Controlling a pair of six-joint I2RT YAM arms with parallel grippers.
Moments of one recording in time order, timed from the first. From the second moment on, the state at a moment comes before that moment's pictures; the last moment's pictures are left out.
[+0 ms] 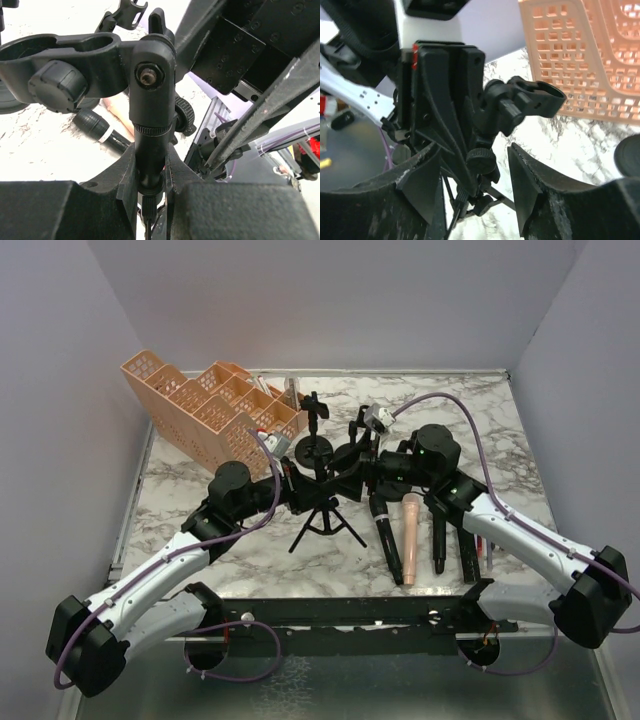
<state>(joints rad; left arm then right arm) -0.65 0.92 0.63 0.25 0.47 -0.61 0.69 1.20 0.92 0.24 -0.70 0.23</state>
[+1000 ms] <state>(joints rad) -0.65 0.96 0.63 0.24 0.50 -0.47 0.70 1.32 0.94 0.32 -0.55 0.61</state>
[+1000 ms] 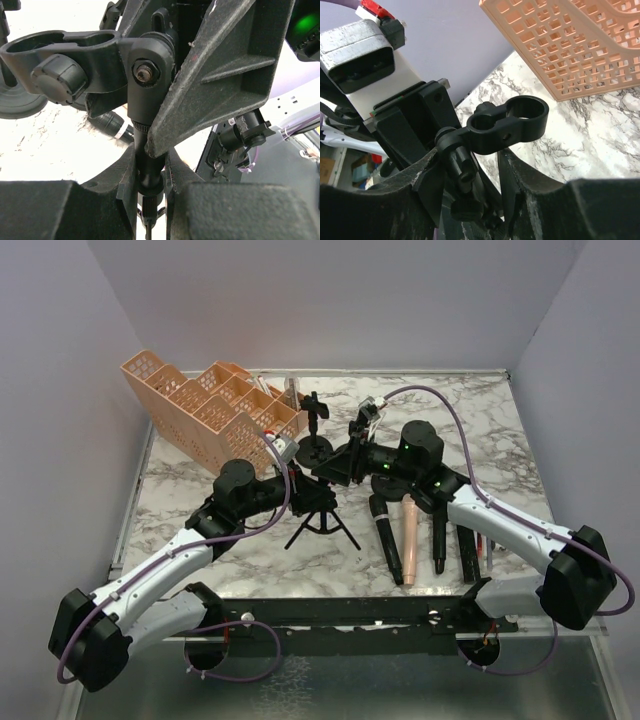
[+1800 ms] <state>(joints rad) -0.64 1.00 0.62 0.22 0.44 -0.42 0.71 1.34 1.15 0.23 -0.29 0.61</state>
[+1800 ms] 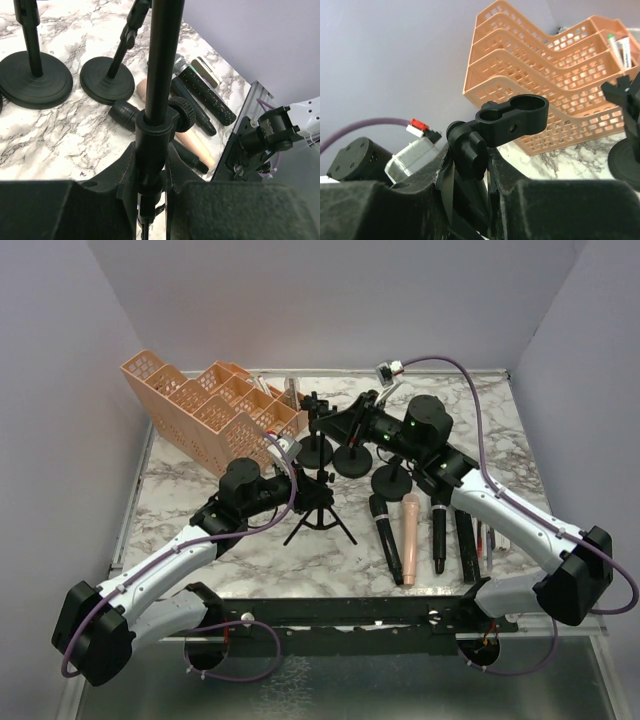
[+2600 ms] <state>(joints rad) -0.65 0.99 0.63 0.16 0.38 -0.41 0.71 1.42 1.37 -0.01 -0.21 0.58</state>
